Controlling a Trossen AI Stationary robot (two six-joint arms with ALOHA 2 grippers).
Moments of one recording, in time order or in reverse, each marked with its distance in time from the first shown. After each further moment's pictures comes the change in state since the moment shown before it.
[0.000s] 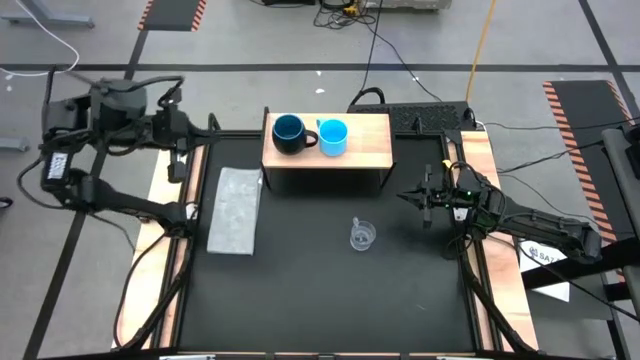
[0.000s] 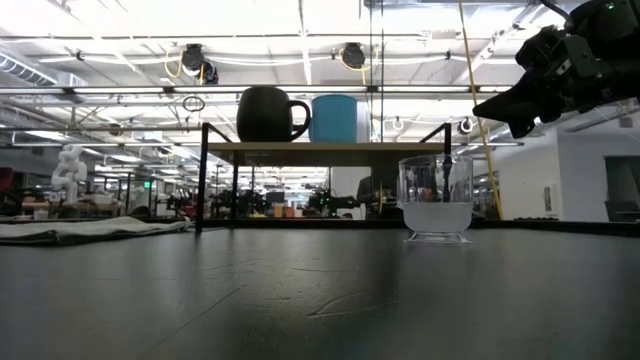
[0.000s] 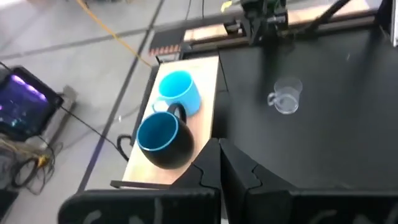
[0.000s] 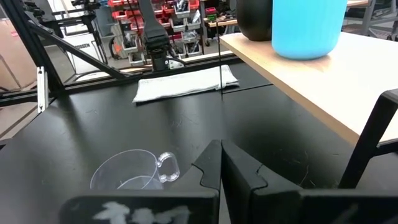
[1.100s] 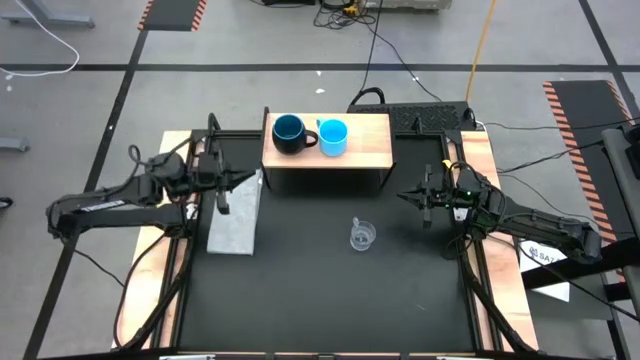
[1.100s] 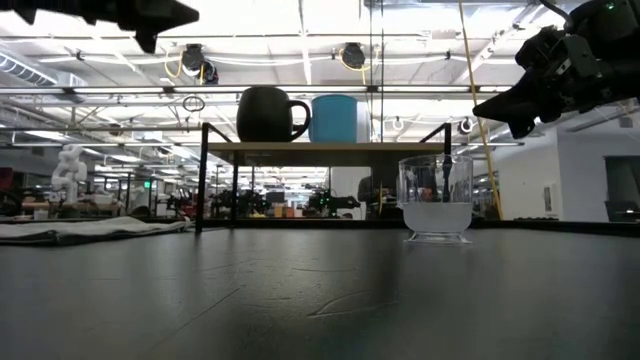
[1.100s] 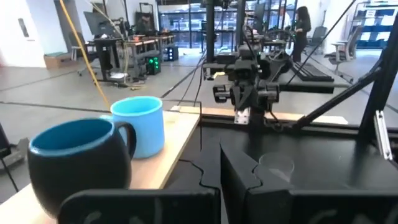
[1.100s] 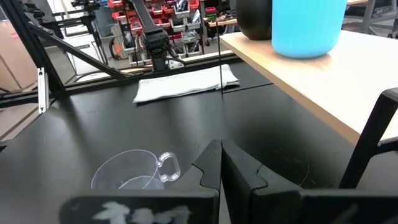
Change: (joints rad) left arm -0.029 -0.605 -1.442 1.361 0.068 -0.284; right arm 0.000 0.000 0.000 -0.002 -0.001 0.011
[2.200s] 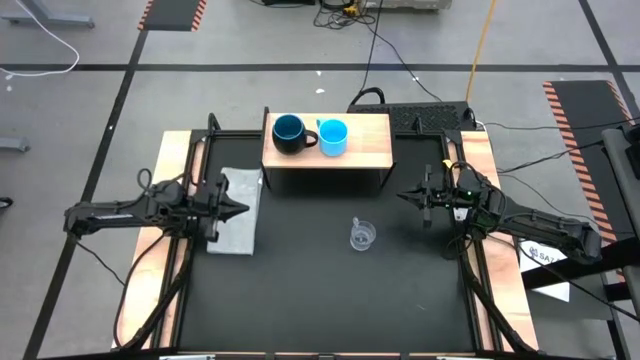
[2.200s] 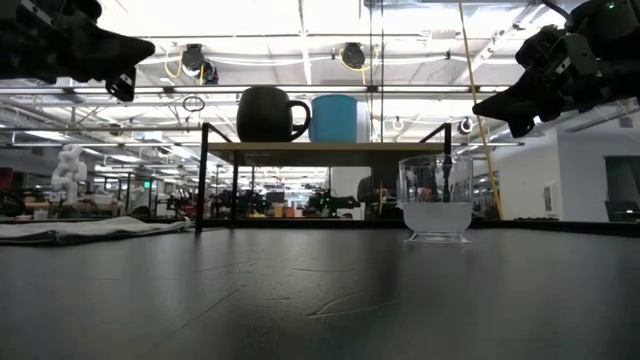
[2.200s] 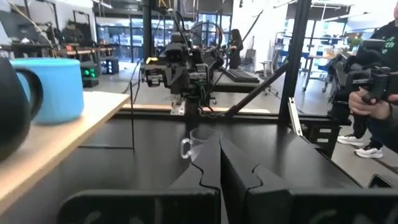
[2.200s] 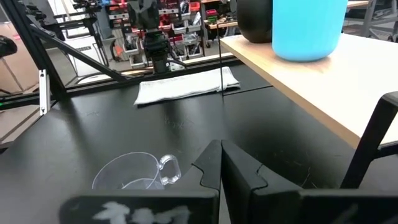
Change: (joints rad) left arm -0.155 -0.361 -0.419 0.127 0.115 -0.077; right arm 0.000 0.000 0.000 0.010 -0.002 -0.002
